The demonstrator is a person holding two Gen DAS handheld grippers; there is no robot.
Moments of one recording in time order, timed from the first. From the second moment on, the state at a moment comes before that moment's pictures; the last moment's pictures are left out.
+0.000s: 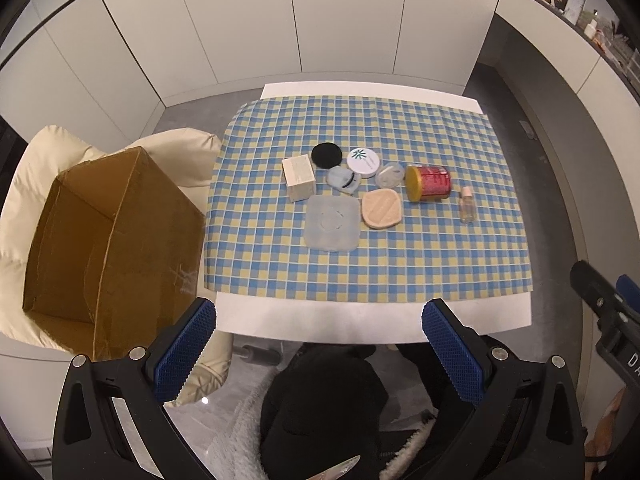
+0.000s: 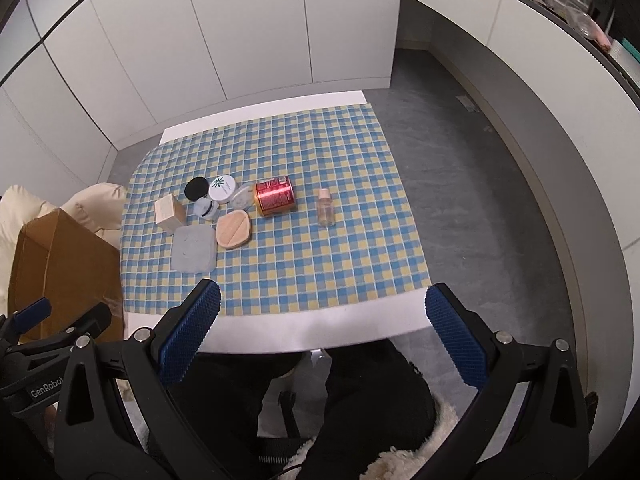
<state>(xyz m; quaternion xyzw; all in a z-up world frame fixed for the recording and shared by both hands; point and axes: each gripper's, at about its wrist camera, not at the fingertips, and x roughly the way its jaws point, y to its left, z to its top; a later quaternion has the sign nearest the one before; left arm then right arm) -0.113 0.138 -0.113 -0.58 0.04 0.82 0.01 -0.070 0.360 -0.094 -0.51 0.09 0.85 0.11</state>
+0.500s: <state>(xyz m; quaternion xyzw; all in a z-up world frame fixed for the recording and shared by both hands) -0.164 0.131 -0.191 -0.60 0.03 0.80 0.02 -0.127 0.381 -0.180 -0.51 0.07 0.85 0.12</state>
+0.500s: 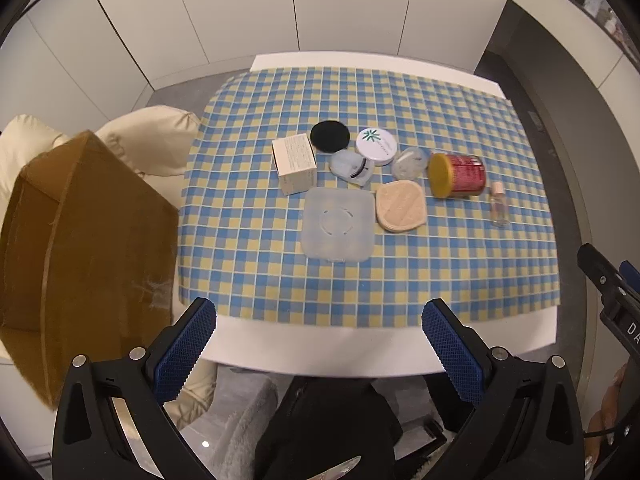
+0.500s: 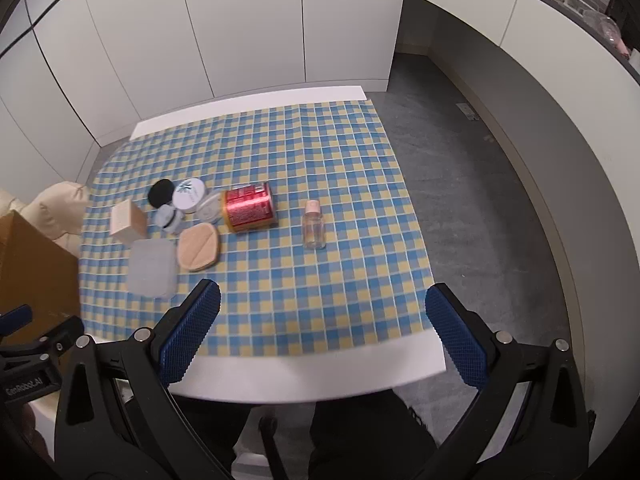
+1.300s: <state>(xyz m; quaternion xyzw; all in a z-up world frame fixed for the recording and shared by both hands) -0.245 0.148 -0.334 -0.62 0.02 0.79 0.02 -0.223 0.406 -0.349 -0.54 0.06 0.82 0.18</state>
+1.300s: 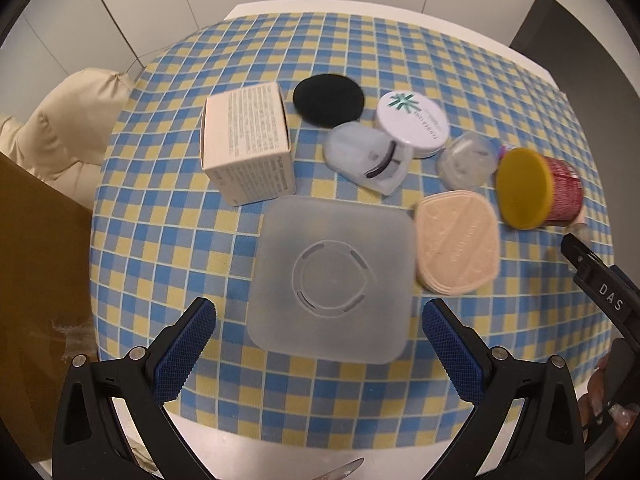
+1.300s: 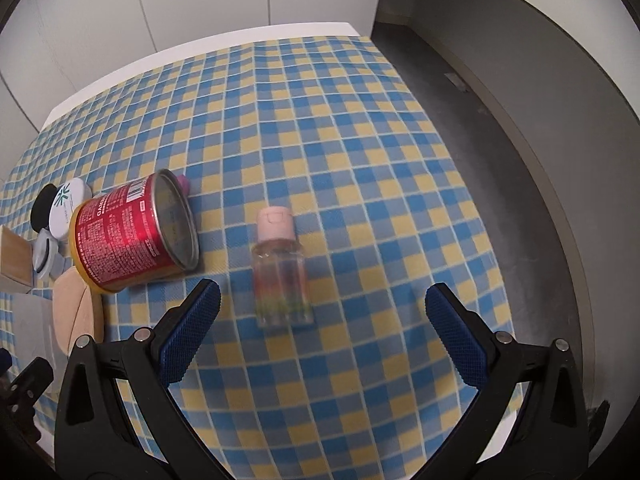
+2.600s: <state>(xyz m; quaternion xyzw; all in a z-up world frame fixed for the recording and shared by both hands) -0.260 0.161 -0.355 -0.59 0.01 0.81 0.00 -0.180 0.339 -0.368 -0.49 0.02 0.87 0.09</state>
